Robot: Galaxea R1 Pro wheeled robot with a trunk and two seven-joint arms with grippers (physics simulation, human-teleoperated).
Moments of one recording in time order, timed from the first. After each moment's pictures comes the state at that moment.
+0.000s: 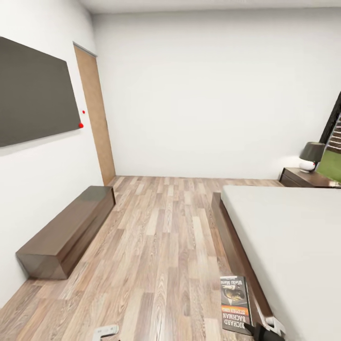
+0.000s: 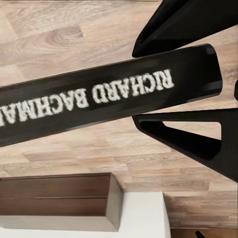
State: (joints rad) left arm -0.44 0.02 0.07 -0.04 0.08 -0.15 -0.05; right arm -0.47 -0.28 0.02 0.00 -0.61 0.10 0.88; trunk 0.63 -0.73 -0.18
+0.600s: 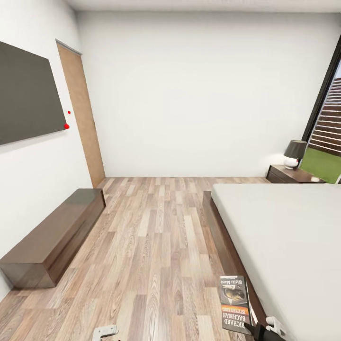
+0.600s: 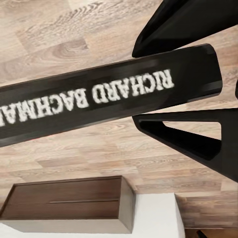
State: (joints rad) left arm -0.43 0.02 0.07 -0.04 0.08 -0.15 -0.05; right arm -0.47 -0.28 0.02 0.00 -0.61 0.10 0.88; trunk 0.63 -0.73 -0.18
